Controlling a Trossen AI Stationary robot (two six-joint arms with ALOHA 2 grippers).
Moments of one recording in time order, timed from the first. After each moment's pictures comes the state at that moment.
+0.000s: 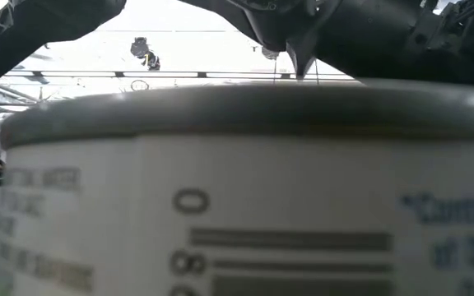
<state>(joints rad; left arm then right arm) -0.32 2.68 2.24 -0.08 -0.13 1.13 0.75 0.97 0.87 -1.02 0.13 1.94</state>
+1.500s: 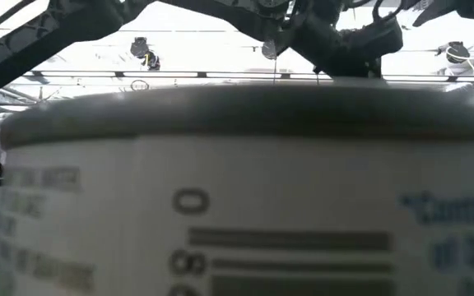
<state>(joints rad) 0.02 2.47 2.25 -0.18 -0.25 1.09 0.58 0.97 1.17 -1.28 0.71 1.52</state>
